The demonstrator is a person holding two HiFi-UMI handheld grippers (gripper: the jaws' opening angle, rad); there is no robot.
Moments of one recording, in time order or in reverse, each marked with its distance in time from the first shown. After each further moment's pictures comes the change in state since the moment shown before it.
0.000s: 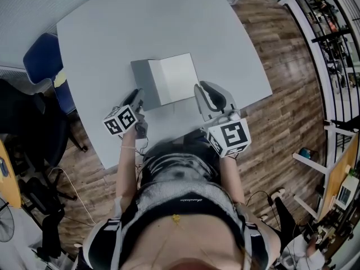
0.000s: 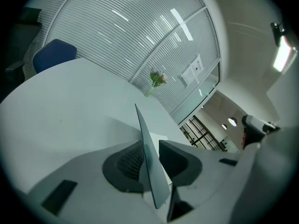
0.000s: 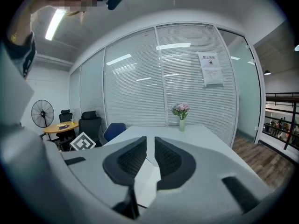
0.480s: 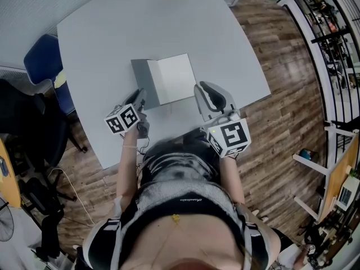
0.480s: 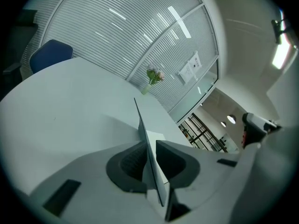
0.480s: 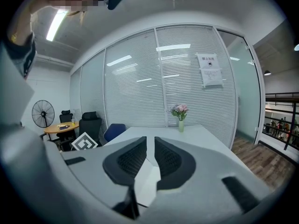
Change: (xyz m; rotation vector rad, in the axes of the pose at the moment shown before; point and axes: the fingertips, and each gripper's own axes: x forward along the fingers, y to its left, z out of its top) left arm 0.007 -0.021 -0.008 0.019 0.022 -0.007; right arm -0.013 -0.009 0.000 0.002 -0.016 -0.001
